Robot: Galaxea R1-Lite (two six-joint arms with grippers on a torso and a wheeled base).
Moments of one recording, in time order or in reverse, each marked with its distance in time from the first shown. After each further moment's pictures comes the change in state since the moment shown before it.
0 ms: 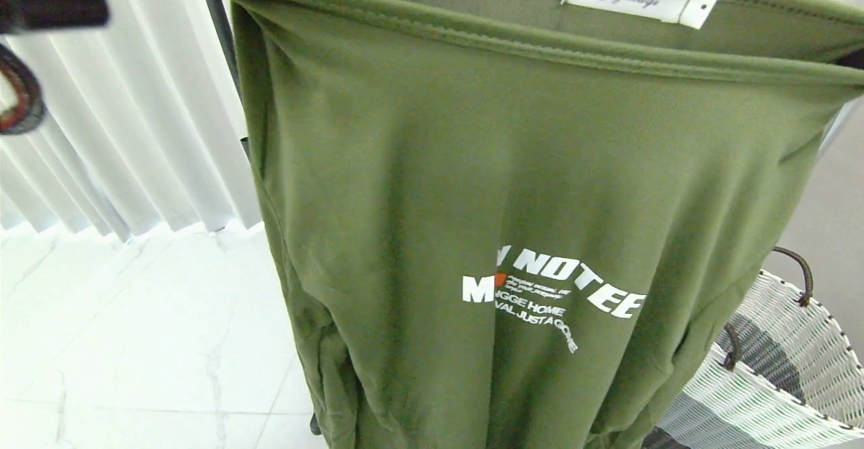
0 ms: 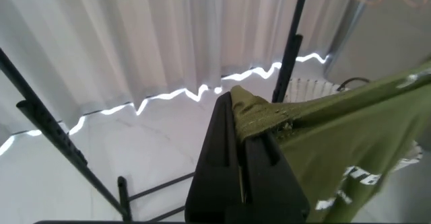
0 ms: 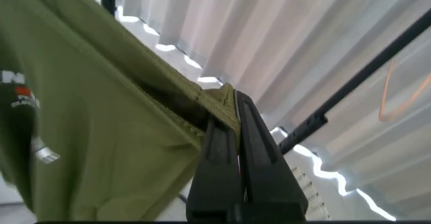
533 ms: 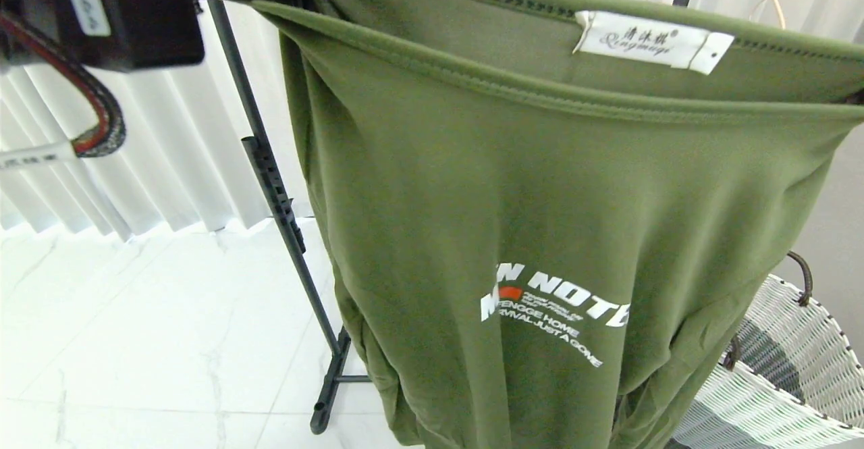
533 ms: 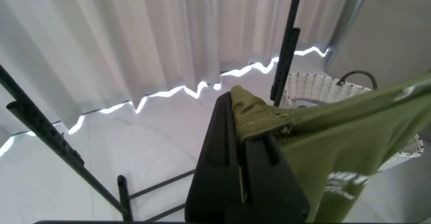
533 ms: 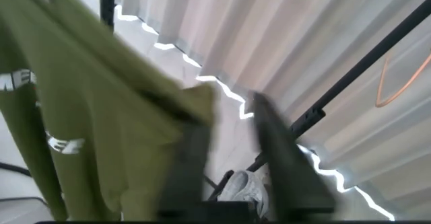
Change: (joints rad) left arm -0.017 0.039 -0.005 -0.010 0.002 0.001; right arm 0.002 -0.048 0.061 -0.016 0.000 -0.006
